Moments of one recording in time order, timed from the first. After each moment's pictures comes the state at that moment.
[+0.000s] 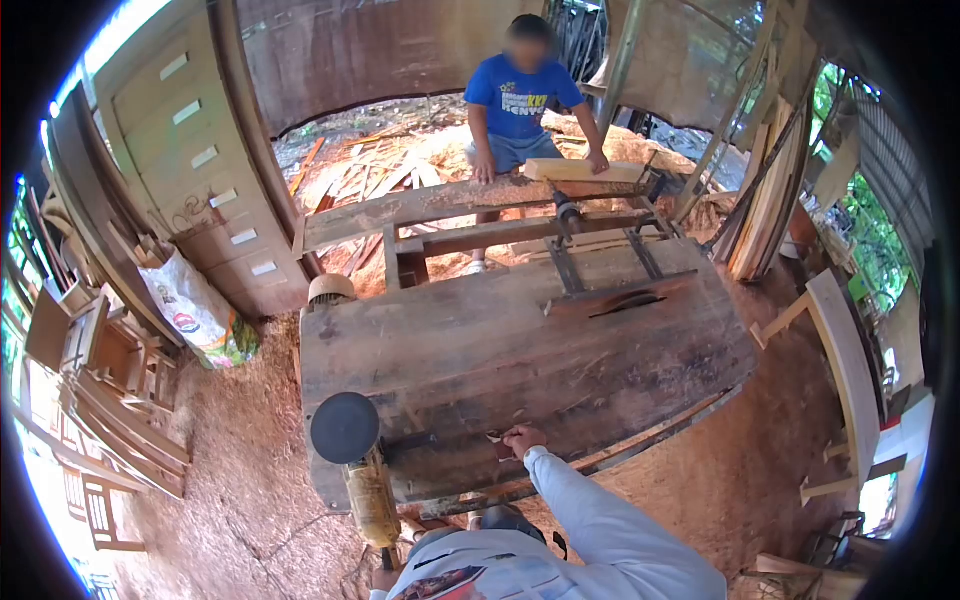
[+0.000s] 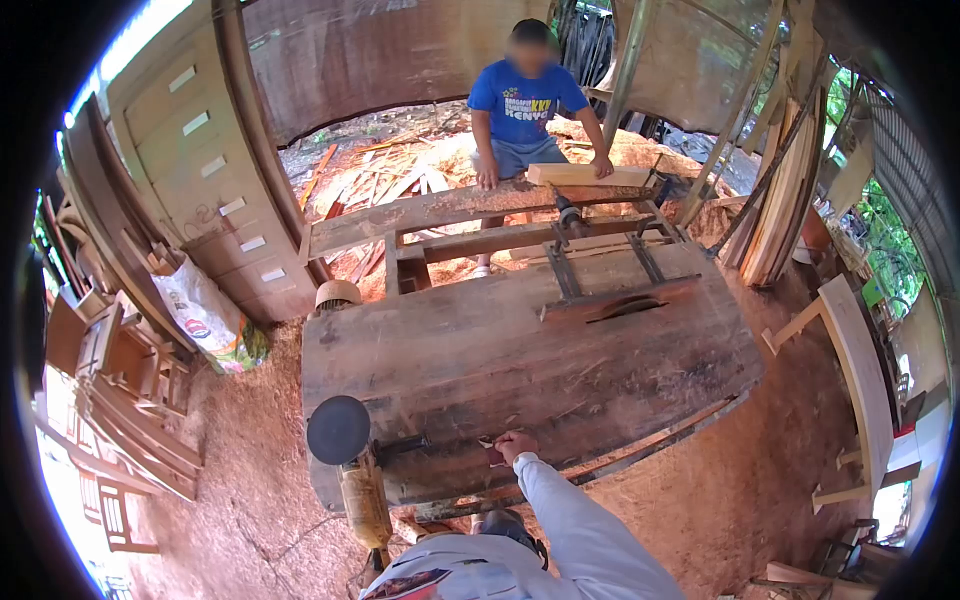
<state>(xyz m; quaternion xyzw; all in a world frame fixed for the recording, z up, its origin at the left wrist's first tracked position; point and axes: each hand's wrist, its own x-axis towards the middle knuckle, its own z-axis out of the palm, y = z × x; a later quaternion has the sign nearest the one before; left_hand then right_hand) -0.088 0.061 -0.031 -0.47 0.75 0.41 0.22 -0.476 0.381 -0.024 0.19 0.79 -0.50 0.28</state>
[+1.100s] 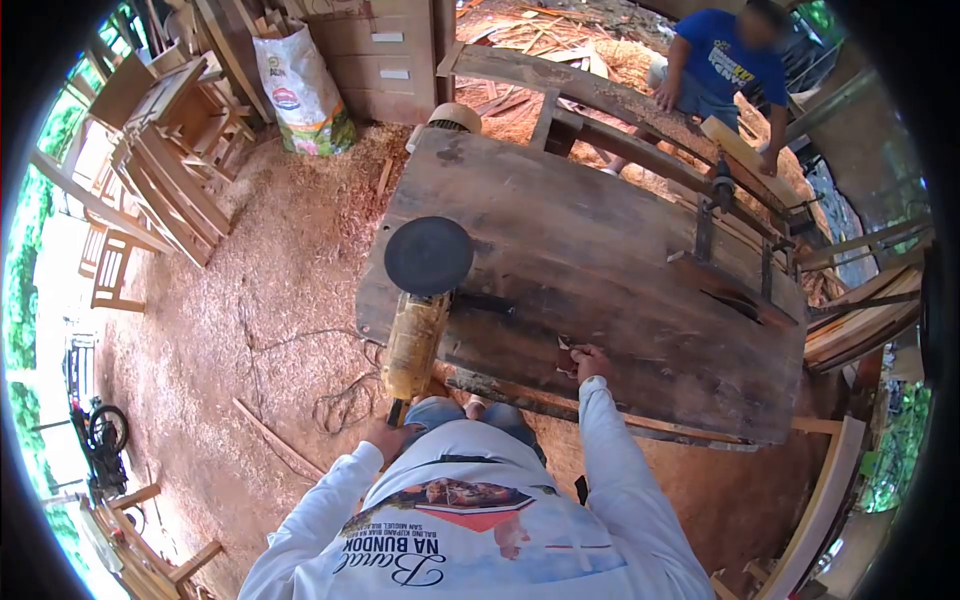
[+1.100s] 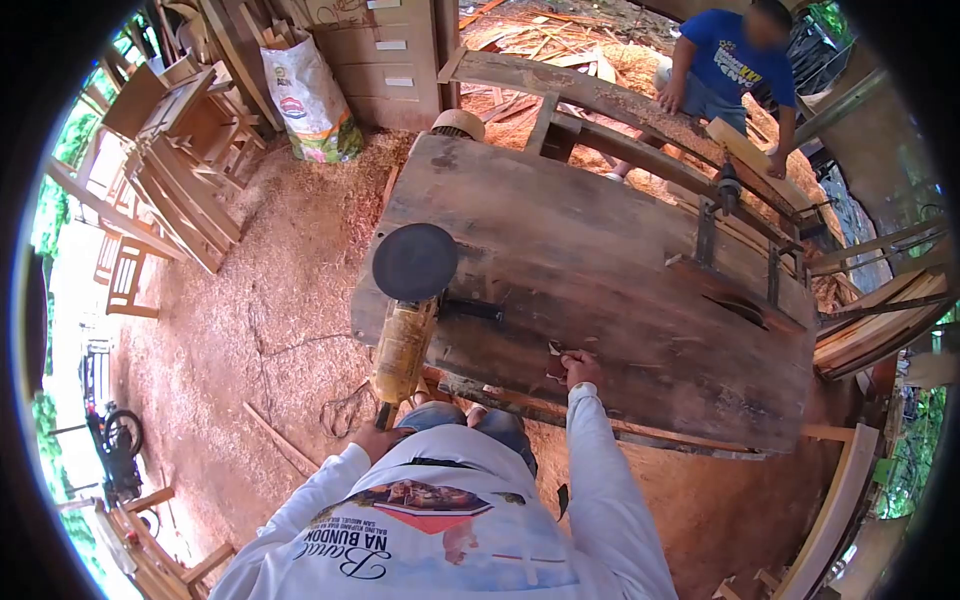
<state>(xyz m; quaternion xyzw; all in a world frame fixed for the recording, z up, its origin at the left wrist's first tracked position) -0.129 0.092 0.103 -0.50 0.68 0.48 0.24 -0.481 0.389 -0.060 0.19 0.77 -0.55 0.26</state>
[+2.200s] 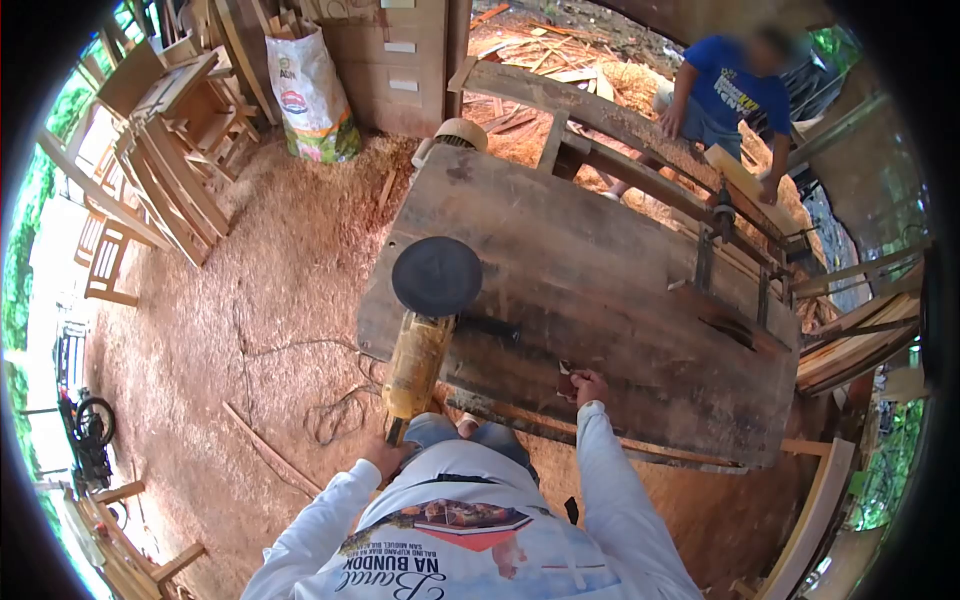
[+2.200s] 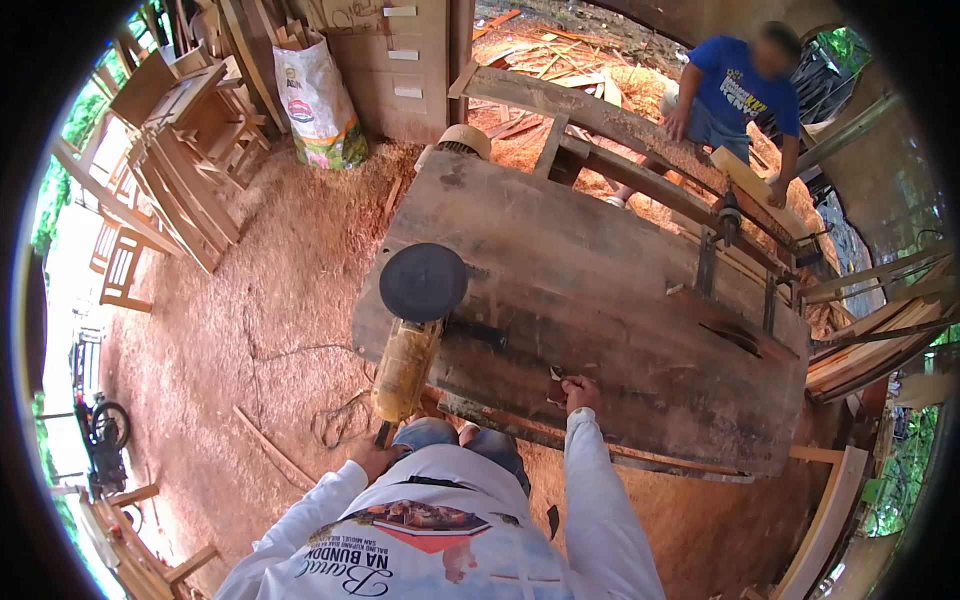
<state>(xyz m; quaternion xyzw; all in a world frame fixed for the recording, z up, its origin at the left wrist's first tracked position) -0.102 0.087 0.053 -0.47 0.70 0.50 0.20 -0.480 0.386 -0.051 0.20 0.77 -0.55 0.26</state>
